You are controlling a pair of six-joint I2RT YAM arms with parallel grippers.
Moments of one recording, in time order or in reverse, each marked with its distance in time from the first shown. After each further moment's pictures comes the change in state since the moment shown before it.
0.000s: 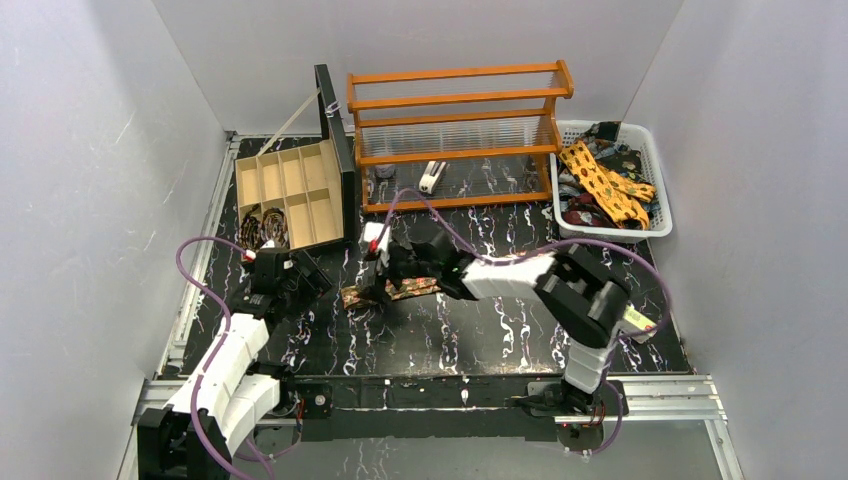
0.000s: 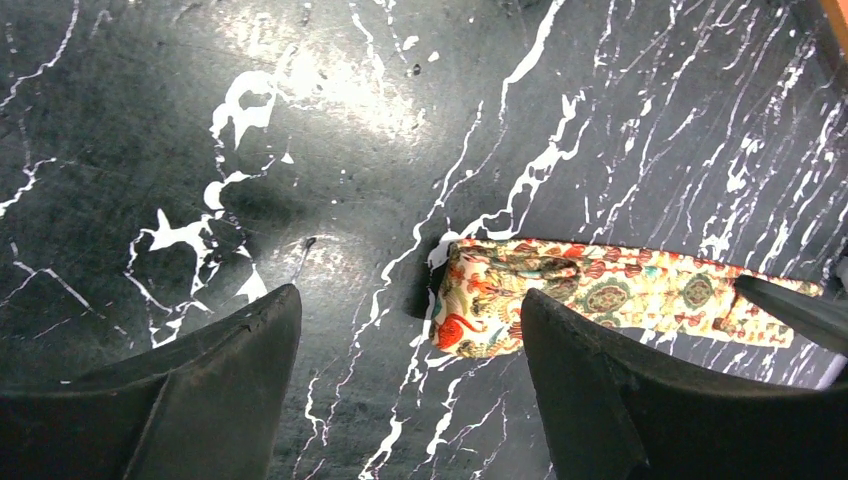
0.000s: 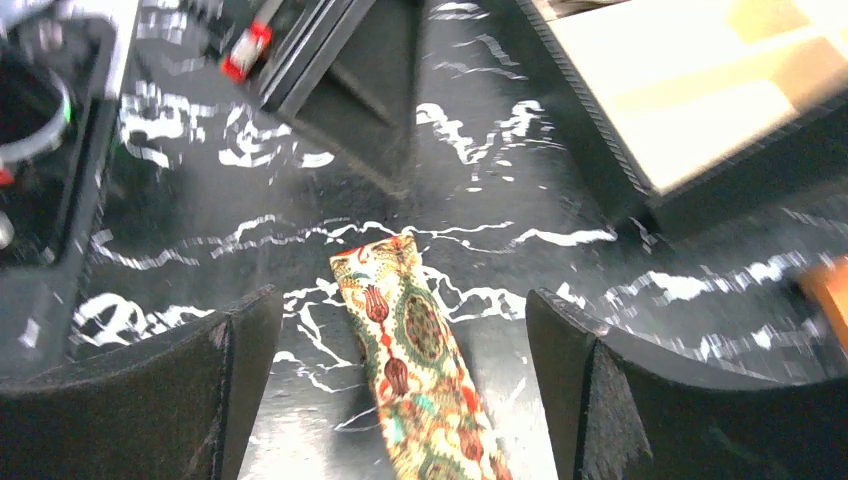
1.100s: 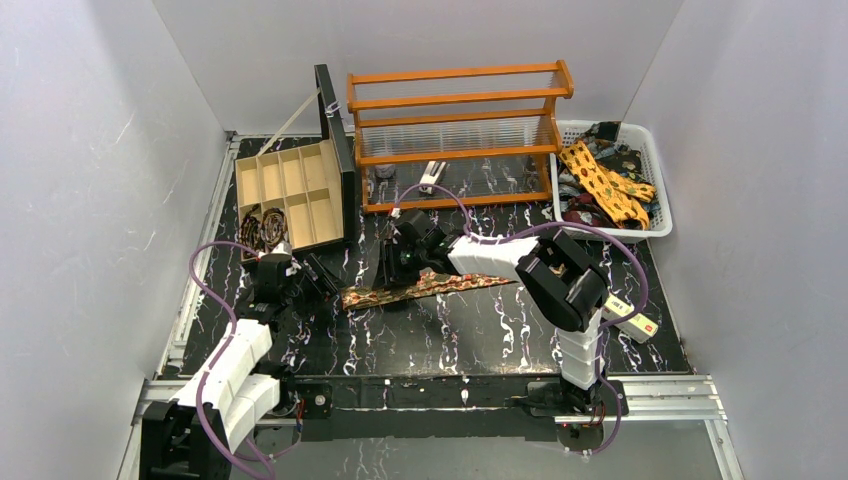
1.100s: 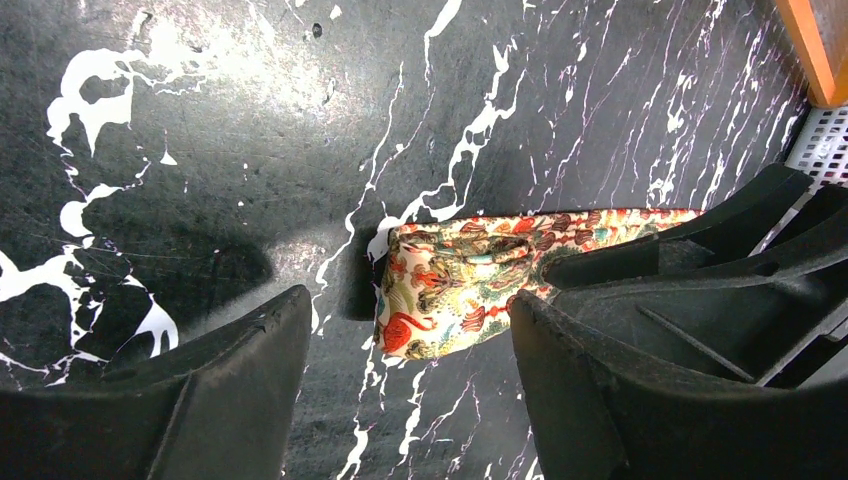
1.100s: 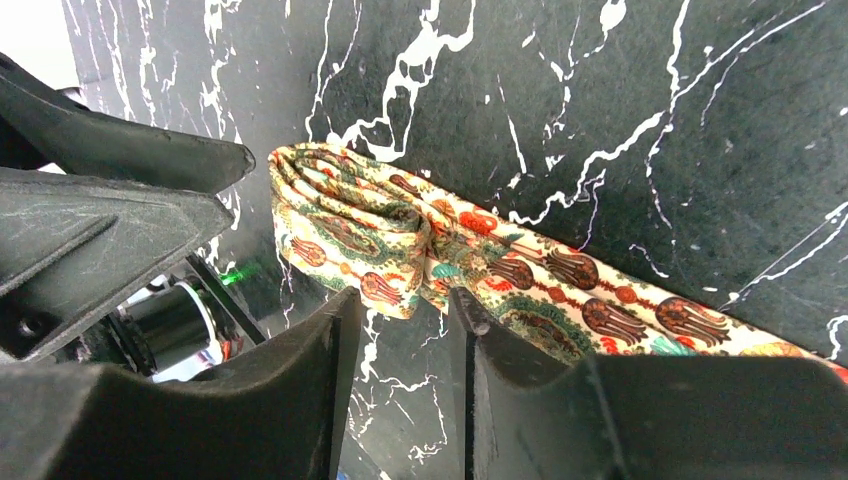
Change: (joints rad) left arm 0.000 0.009 -0.103 0.201 0.182 -0.002; right arm -0.067 0.065 0.184 -0.575 0.217 1.031
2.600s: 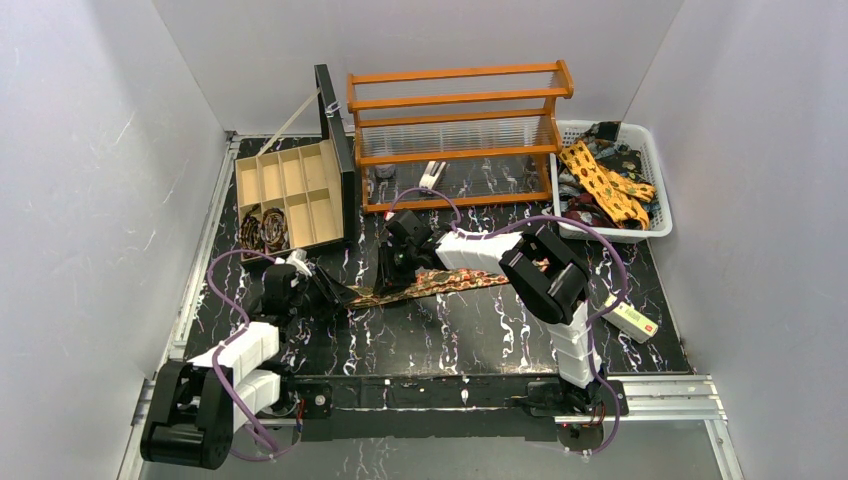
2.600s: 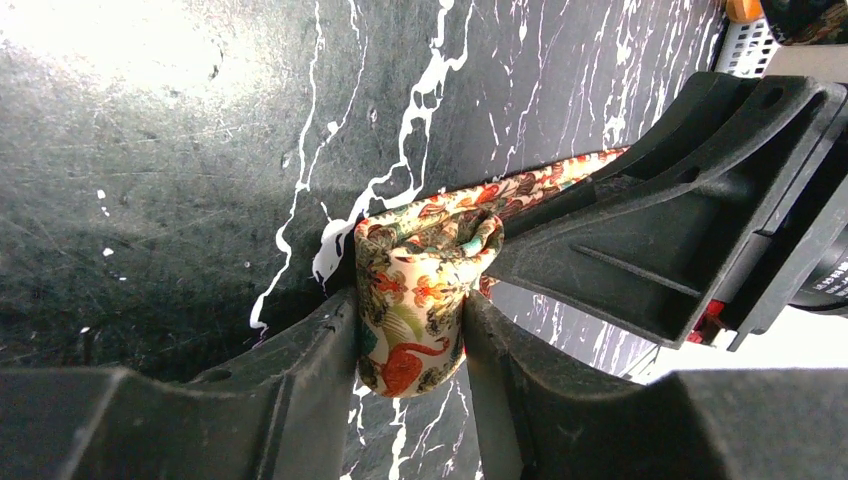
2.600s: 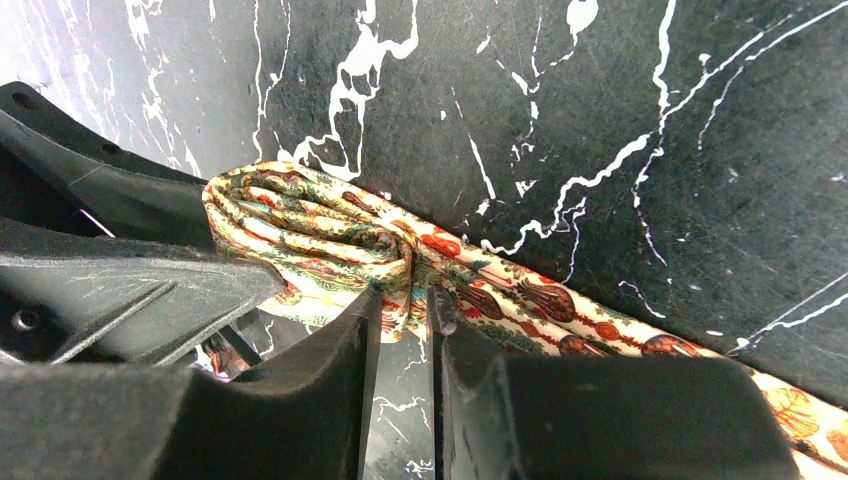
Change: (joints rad) left arm 0.000 0.161 -0.178 0.435 0.221 -0.030; right arm 0.010 0.109 0.116 -0.132 0.000 0.015
